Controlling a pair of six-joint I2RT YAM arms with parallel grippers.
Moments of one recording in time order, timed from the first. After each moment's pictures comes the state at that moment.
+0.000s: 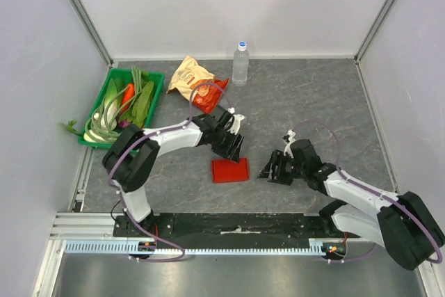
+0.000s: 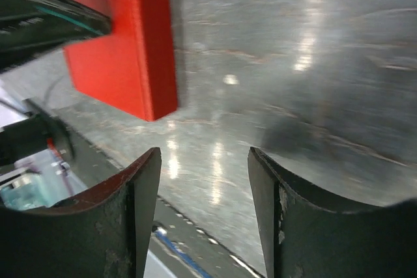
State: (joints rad) left arm -0.73 1.84 1.15 -0.39 0.33 -0.16; right arm 0.49 1.04 0.33 -0.13 -0.37 0.73
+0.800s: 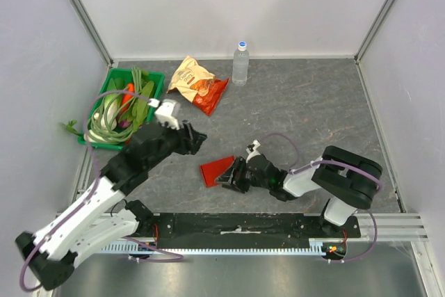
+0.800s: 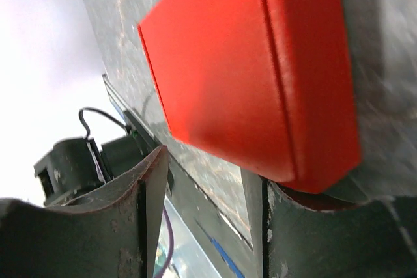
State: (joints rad) left arm -0.70 0.84 0.77 -0.32 -0.05 -0.42; right arm 1.02 1.63 0.37 0.74 -0.11 1.38
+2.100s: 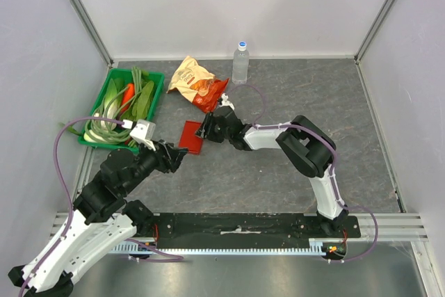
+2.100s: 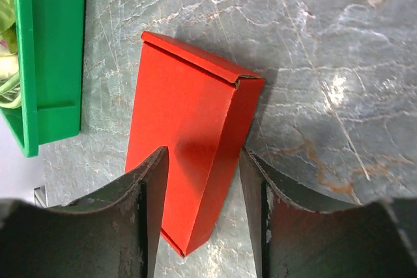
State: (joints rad) left arm -0.70 0.41 0.70 -0.53 -0.10 -0.37; right arm 0.82 2.10 1.22 0.29 -0.01 0.94
